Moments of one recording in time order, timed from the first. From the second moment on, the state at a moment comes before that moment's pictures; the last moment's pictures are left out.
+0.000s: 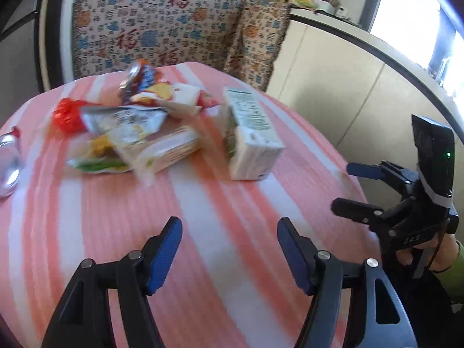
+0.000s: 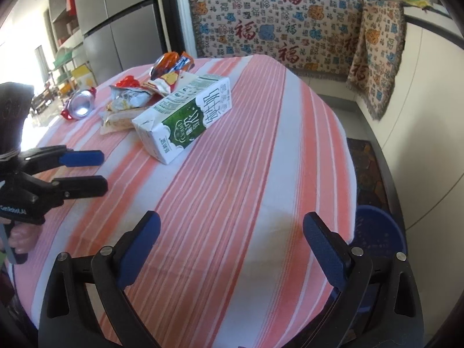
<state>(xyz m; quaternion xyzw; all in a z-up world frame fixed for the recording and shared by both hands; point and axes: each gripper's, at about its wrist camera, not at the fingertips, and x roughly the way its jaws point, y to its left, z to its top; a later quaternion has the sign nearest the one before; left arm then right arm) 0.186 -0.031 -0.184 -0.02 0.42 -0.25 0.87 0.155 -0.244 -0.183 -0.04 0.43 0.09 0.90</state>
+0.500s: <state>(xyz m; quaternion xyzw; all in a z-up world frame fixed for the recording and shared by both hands) 0.229 0.152 -0.171 -0.08 0.40 -0.07 0.91 0.146 -0.191 -0.201 -0.11 0.43 0.12 0.89</state>
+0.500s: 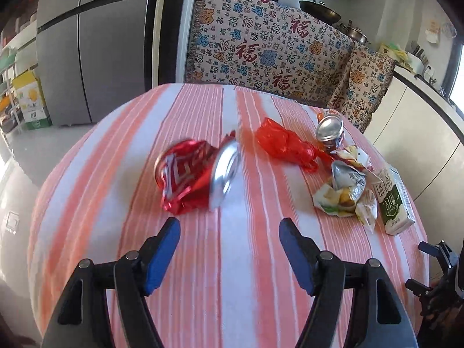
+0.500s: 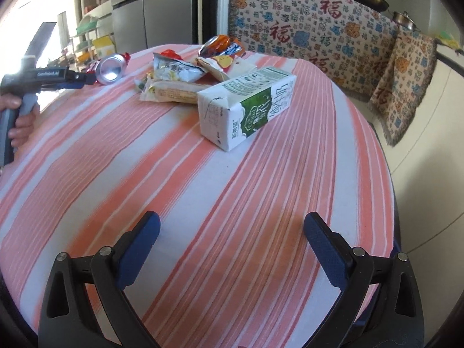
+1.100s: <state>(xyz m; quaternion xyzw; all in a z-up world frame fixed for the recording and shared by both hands) 0.301 0.157 -0.176 0.08 0.41 -0.11 0.90 0.148 -0.192 -0.201 -0.09 0.44 0.13 0.89</state>
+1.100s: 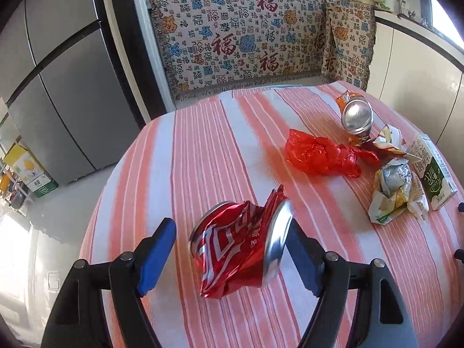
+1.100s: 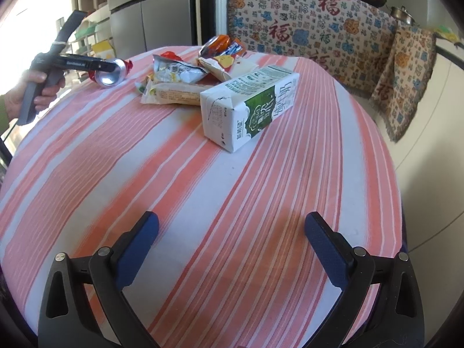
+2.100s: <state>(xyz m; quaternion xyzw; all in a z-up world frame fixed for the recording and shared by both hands) 0.155 0.064 -0.168 -0.02 0.41 -0.11 0.91 0.200 -0.211 -0.161 -0.03 0.56 0.10 0.82</state>
